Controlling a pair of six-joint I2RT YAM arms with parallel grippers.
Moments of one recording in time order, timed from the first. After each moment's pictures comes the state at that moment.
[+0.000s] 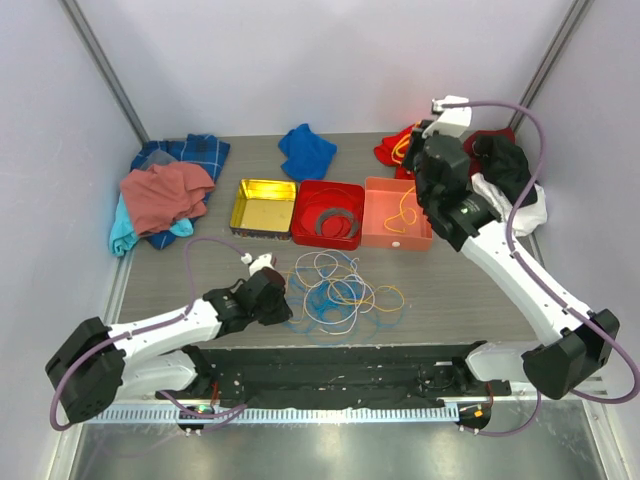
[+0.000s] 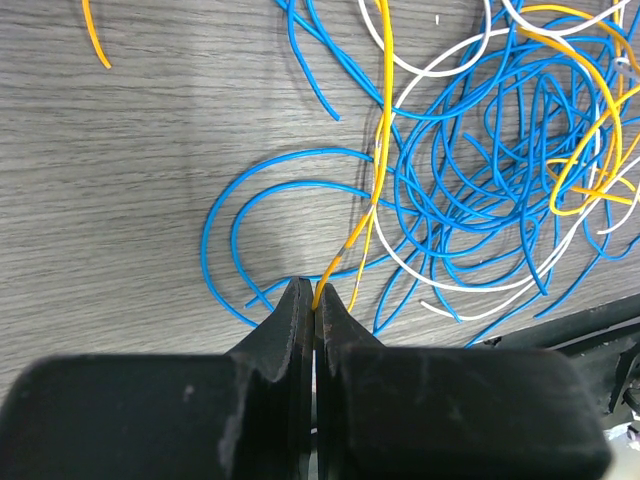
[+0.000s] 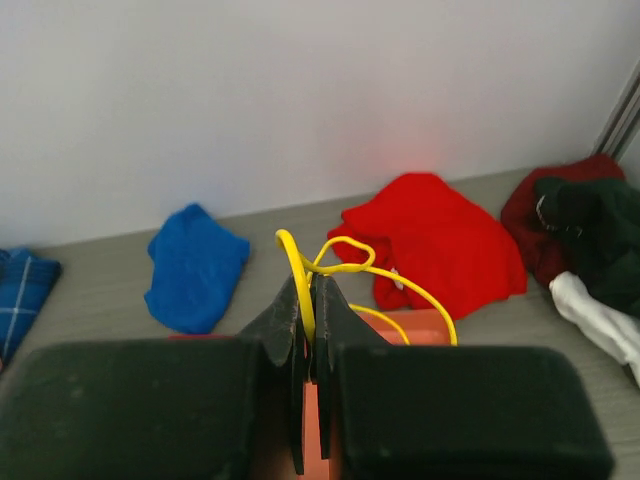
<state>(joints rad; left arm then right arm) -0.87 1.10 0.47 -0.30 -0.16 -0.97 0.52 1.29 1.36 -0.09 0.60 0.18</state>
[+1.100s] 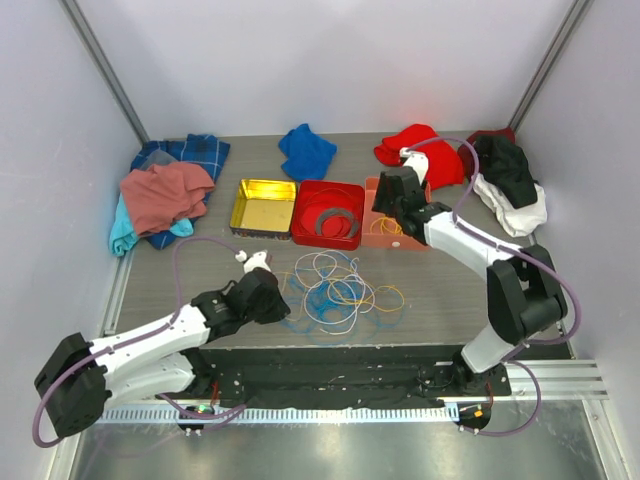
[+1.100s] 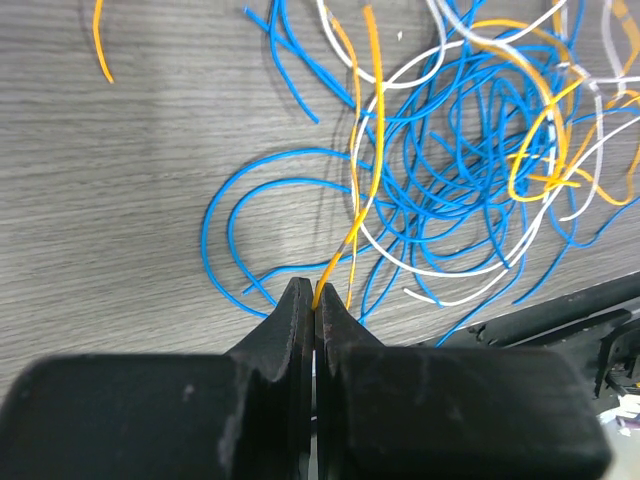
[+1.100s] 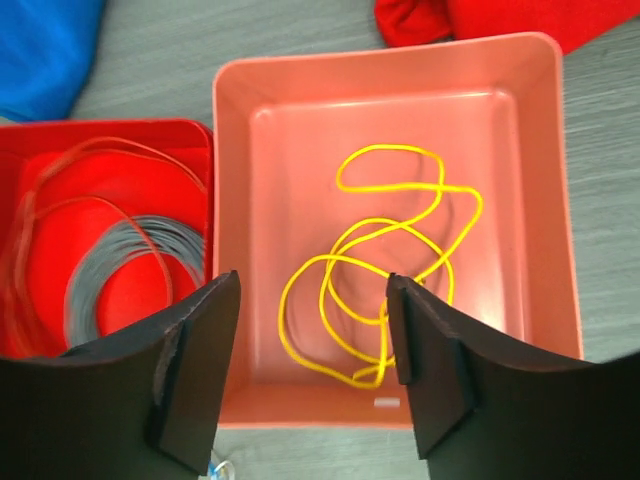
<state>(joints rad) -0.87 1.00 0.47 -0.33 -0.17 -0.94 0.43 1.61 1.08 -0.09 0.39 0.44</state>
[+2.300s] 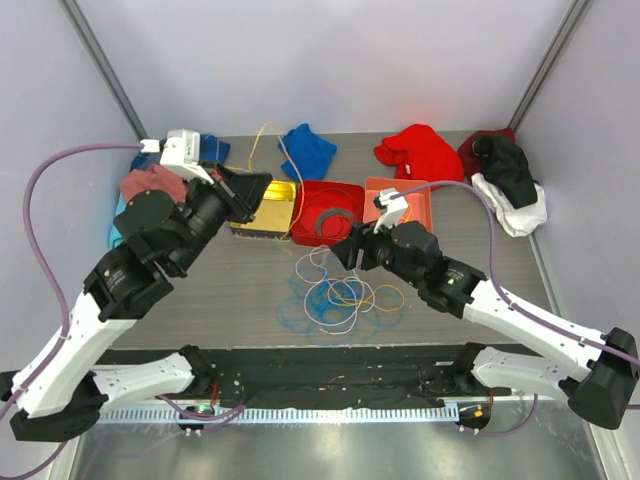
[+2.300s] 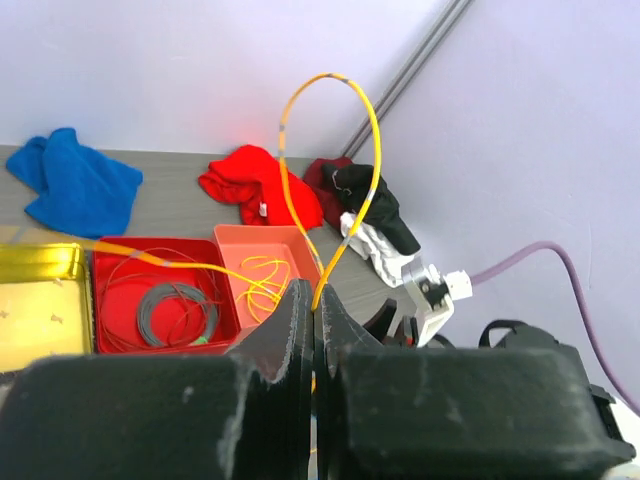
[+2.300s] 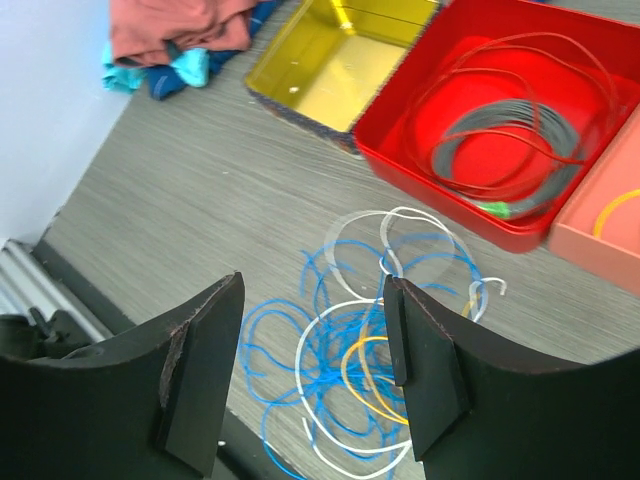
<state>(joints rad) -0.87 0.94 1.42 -0.44 -0.35 -0.51 0.85 1.03 0.82 -0.10 0.14 0.46</state>
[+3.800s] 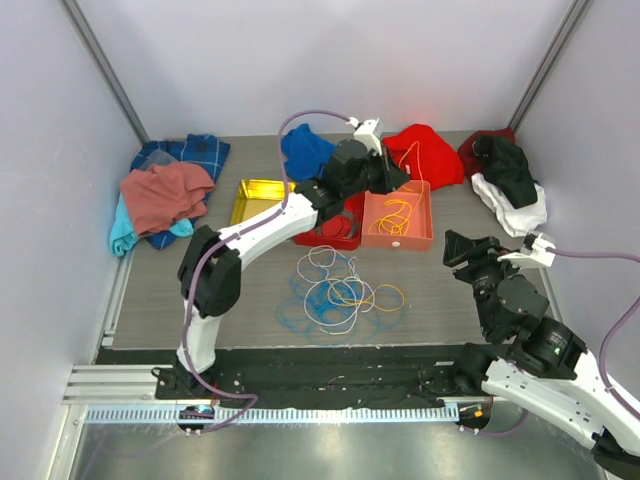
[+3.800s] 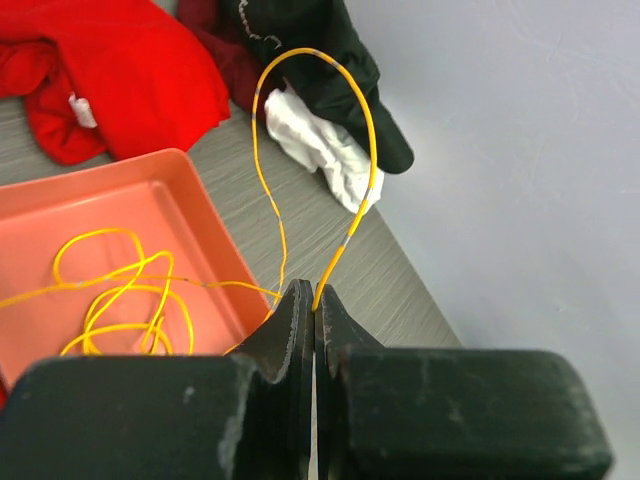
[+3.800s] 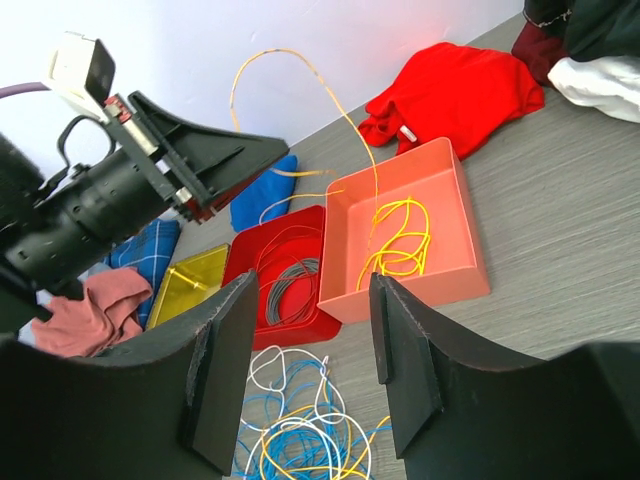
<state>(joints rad) -0.81 2.00 1.75 0.06 0.12 -0.64 0.90 0.37 0.74 -0.43 0.93 0.65</state>
